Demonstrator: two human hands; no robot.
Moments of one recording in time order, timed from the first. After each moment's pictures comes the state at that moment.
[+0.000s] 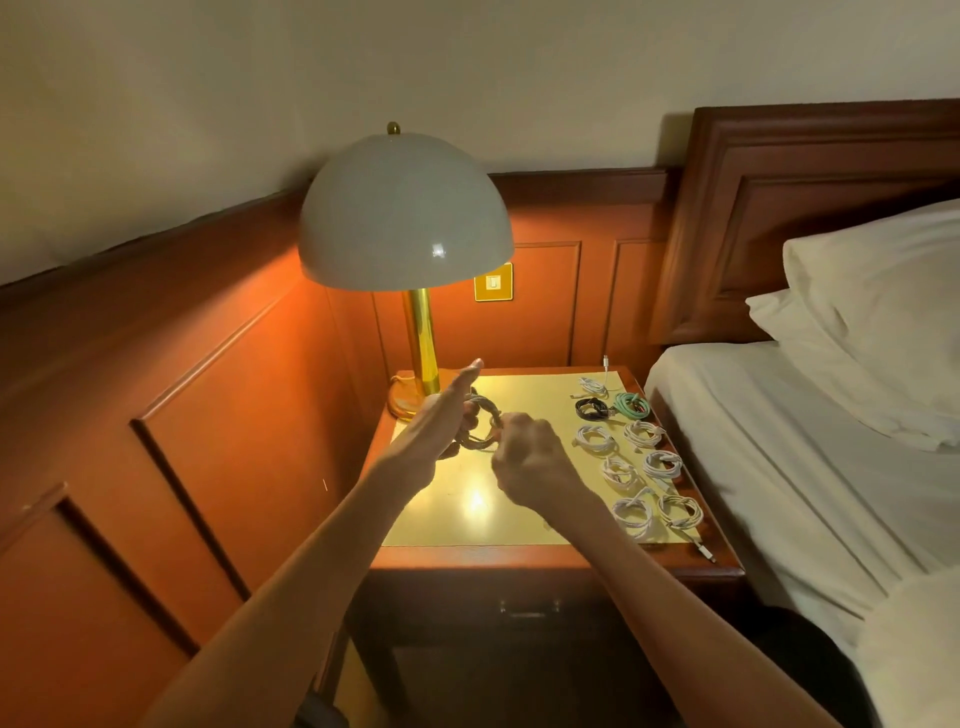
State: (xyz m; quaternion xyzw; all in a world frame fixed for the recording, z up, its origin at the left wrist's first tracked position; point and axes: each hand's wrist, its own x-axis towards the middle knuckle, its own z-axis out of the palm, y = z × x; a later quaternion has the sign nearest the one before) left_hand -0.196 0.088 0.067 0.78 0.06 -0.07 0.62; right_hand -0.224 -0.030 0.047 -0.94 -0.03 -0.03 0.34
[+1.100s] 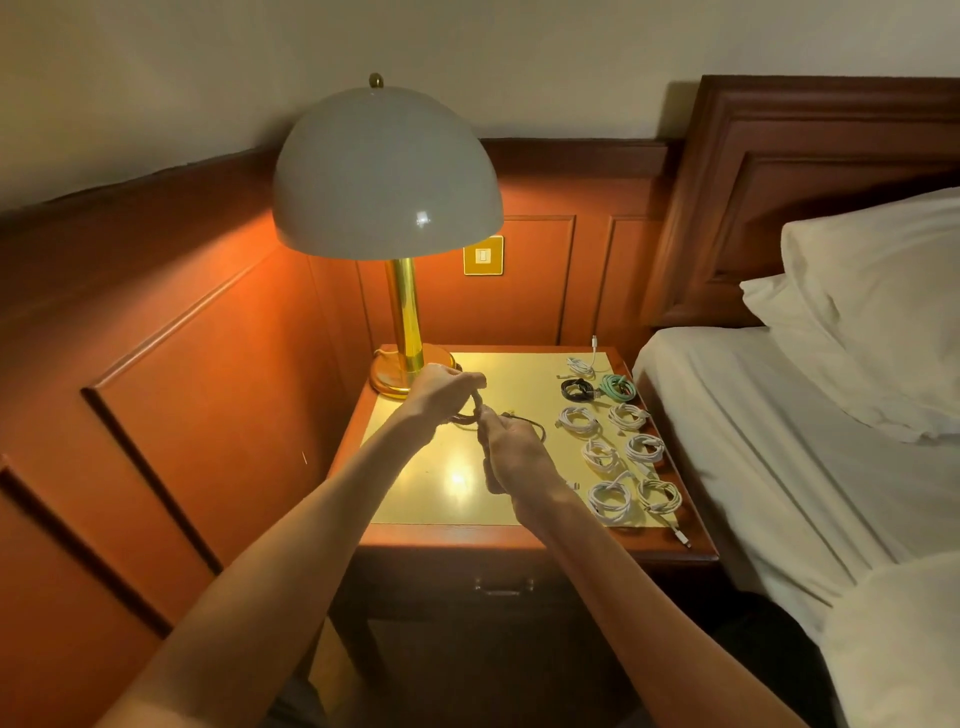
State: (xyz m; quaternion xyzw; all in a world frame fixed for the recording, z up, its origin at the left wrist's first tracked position) left_hand -0.132 0.069 0.025 0.84 0.05 -0.04 0.54; right_hand -0.227 -0.033 0.018 -0.73 0.07 0.07 0.67
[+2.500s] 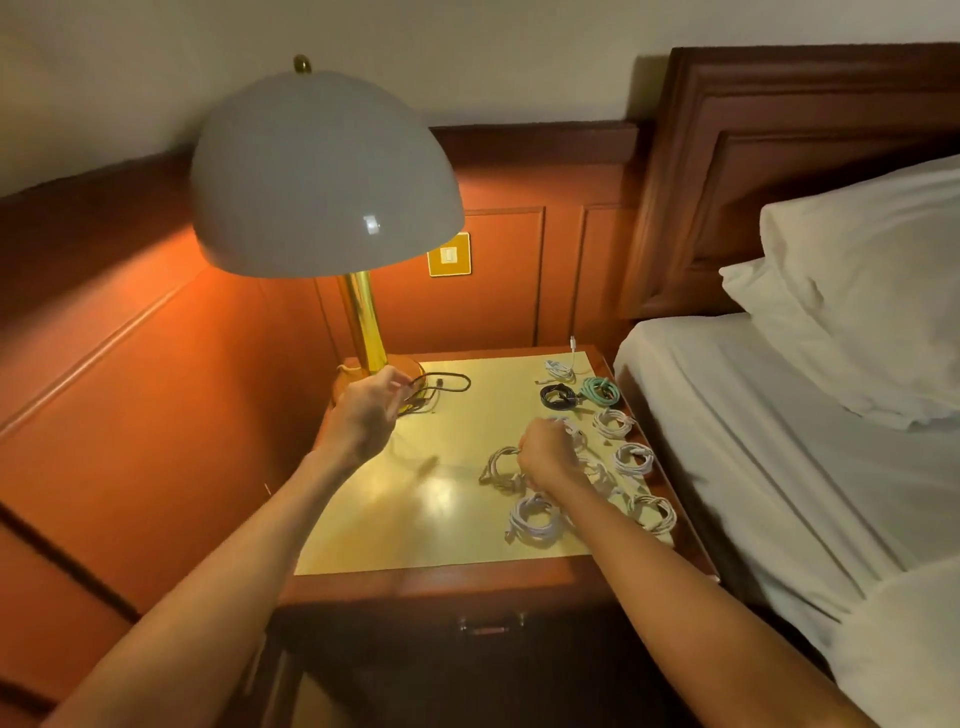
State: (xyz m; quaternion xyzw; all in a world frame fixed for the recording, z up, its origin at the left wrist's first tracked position) left_hand -0.068 0.124 -0.017 0.93 -0.13 0.19 0.27; right_hand -0.087 -0.112 -0.069 -0.97 0.12 0.03 0.23
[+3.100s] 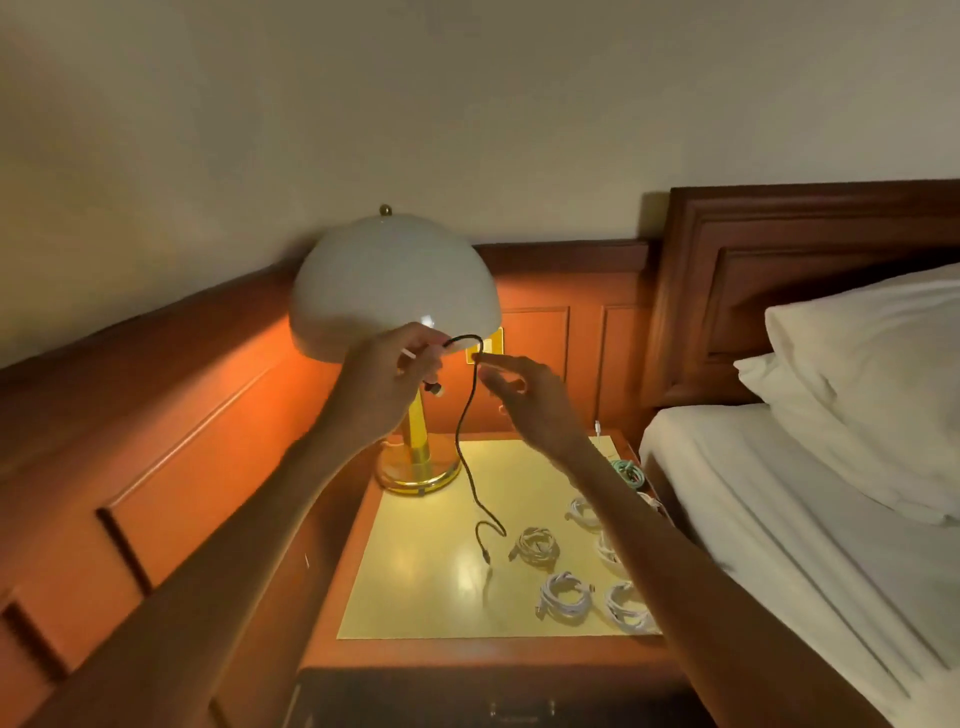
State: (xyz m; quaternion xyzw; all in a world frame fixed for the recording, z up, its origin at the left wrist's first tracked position) left_hand -0.148 0.130 0.160 0.84 -0.24 0.29 0.40; right_hand -0.127 -0.066 0.116 -0.82 -0.18 -0.22 0.49
